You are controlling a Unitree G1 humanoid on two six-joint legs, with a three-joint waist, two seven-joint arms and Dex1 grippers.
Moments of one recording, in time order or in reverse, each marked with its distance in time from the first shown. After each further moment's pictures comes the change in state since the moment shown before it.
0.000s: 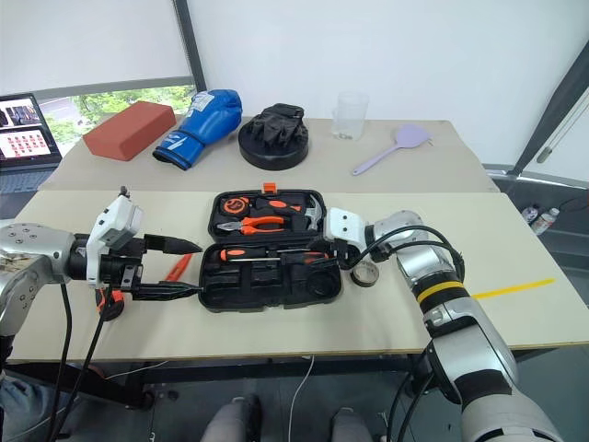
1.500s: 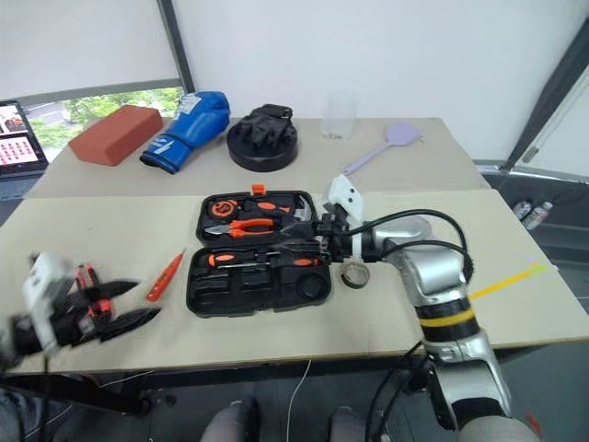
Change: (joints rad) left arm 0.813 -0.264 0.640 -0.322 -0.061 0.125 0.386; right arm 0.227 -0.012 -0.259 -0.817 0.400 0.900 -0.120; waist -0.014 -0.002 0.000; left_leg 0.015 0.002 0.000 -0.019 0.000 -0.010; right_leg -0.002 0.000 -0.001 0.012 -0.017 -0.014
